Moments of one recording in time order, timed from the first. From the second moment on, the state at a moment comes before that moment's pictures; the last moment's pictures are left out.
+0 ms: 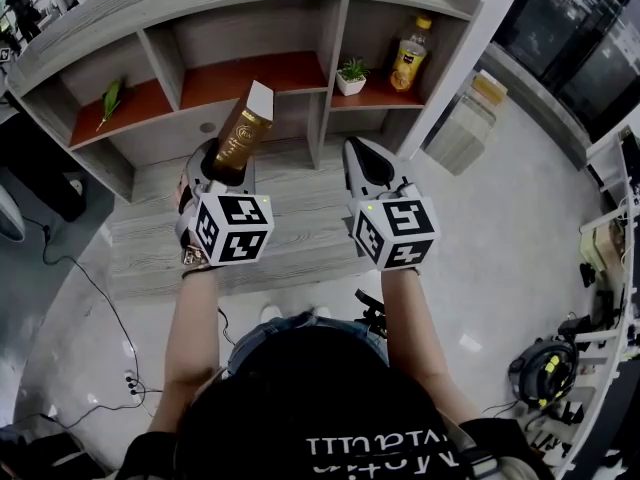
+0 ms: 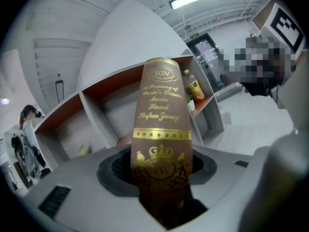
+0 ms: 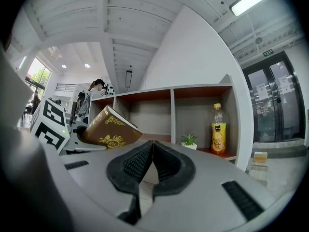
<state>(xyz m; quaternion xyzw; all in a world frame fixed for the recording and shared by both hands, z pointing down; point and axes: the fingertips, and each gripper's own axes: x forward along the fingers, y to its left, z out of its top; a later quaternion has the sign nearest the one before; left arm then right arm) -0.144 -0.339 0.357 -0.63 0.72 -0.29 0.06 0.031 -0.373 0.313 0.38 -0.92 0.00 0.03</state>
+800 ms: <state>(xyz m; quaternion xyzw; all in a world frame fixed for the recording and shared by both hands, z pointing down) -0.164 -0.322 0.394 -0.63 0.75 -0.20 -0.08 -0.001 -0.359 0.341 0.35 -0.93 0.00 0.06</state>
